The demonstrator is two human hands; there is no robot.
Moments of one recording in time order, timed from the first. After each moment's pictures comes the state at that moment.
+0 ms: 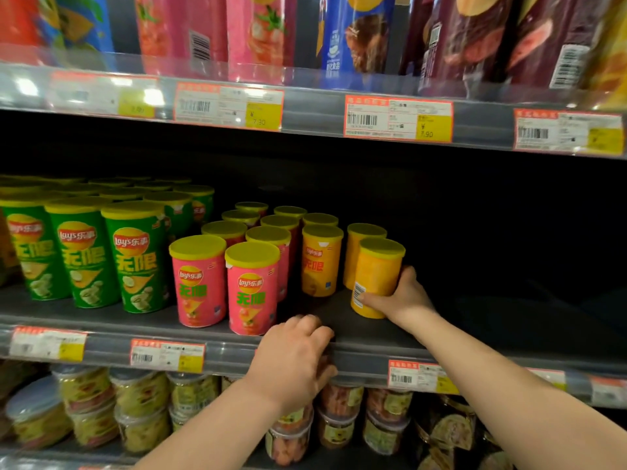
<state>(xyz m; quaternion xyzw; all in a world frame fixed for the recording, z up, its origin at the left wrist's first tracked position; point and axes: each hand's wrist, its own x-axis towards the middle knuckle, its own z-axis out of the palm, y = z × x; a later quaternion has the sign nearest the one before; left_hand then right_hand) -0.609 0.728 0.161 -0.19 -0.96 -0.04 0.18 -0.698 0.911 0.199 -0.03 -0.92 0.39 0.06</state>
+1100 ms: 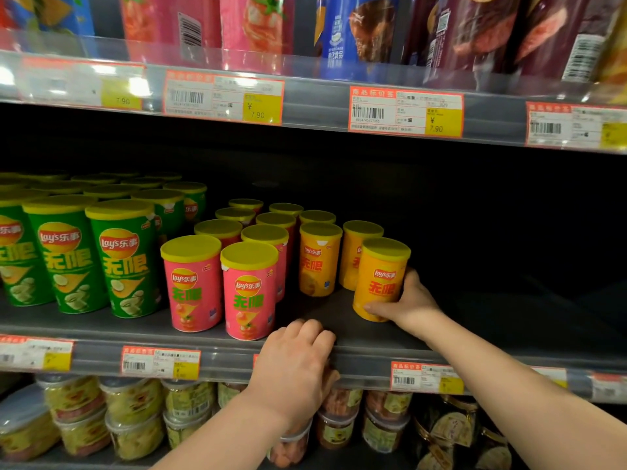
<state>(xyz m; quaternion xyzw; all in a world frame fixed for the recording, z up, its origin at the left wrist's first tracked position) -0.614 0.729 0.143 -0.21 -0.94 -0.03 0.27 -0.698 0.920 0.194 0.00 -0.92 0.39 0.05</state>
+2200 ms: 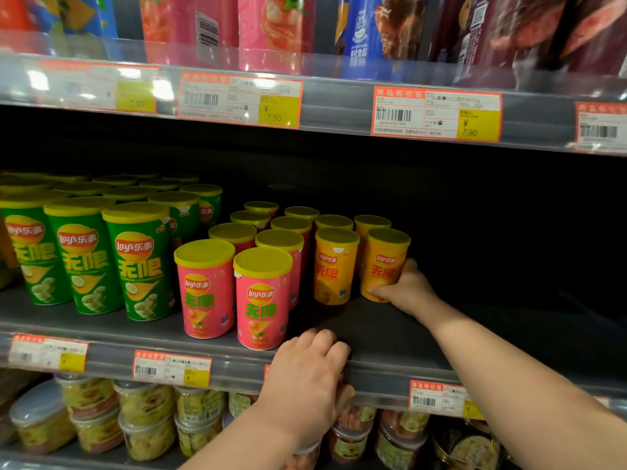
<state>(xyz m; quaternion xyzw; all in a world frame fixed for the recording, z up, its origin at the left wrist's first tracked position) -0.616 0.730 0.143 -0.20 -0.94 -0.04 0.27 -0.767 0.899 0.193 -0.02 -0.92 0.38 0.06</state>
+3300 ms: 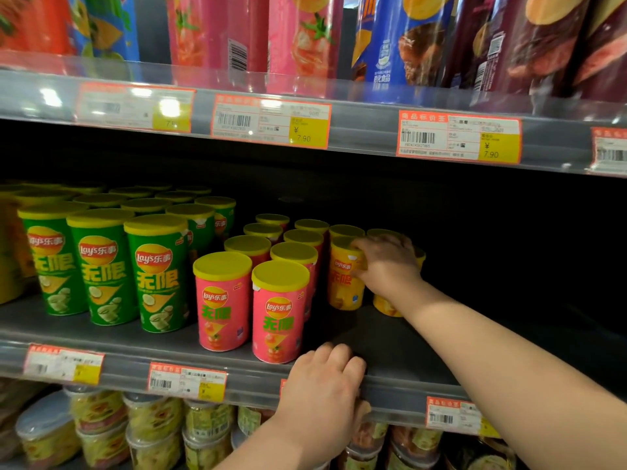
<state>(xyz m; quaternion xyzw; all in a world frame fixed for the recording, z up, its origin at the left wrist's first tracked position) -0.620 0.730 0.140 -0.21 -0.94 -0.05 0.27 -0.750 0.840 0.258 0.16 -0.97 0.01 0.17</state>
